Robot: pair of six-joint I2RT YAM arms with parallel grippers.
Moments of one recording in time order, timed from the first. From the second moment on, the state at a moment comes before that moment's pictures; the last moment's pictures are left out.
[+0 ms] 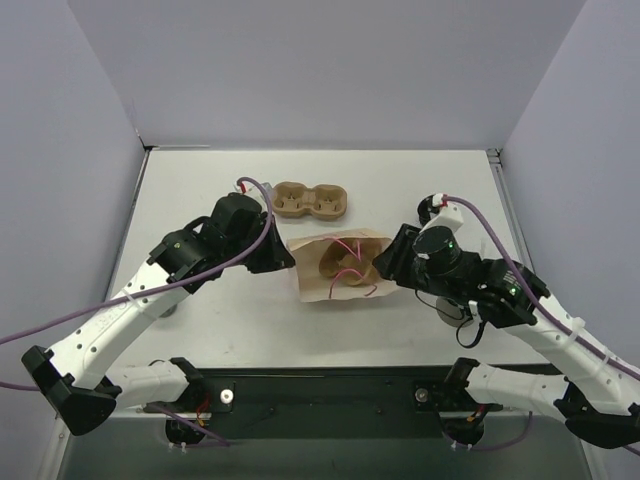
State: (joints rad) left arm -0.75 1.17 1.30 -0.85 0.03 -0.78; right arm 0.90 0.95 1.28 -0.94 0.38 0.89
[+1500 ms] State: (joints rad) left arm -0.74 1.11 1.20 -0.75 0.14 -0.83; right arm 1.08 1.26 1.20 -1.07 0.82 1.31
